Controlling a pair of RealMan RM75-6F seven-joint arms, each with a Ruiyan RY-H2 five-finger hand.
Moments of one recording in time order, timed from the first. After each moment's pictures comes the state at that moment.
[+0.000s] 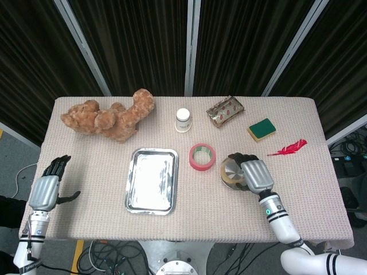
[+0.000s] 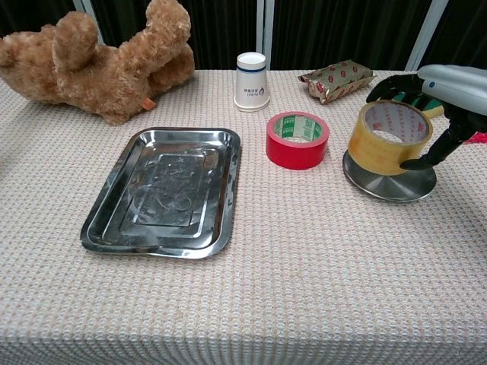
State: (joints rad) left arm -0.23 -1.36 -0.04 -1.49 1.35 1.39 -0.06; right arm 0.54 -1.38 0.14 -1.78 -1.14 1.13 -0.43
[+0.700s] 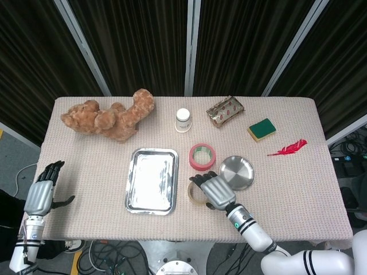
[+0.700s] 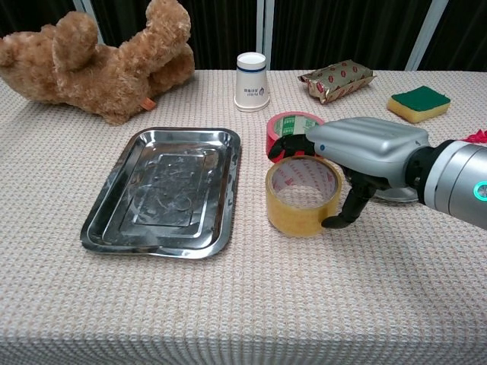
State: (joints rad) left arm -0.19 -1.39 -0.04 -1.40 1.36 1.37 -0.12; right arm 0.68 -1.52 0.09 -1.83 -1.07 0.98 -0.66
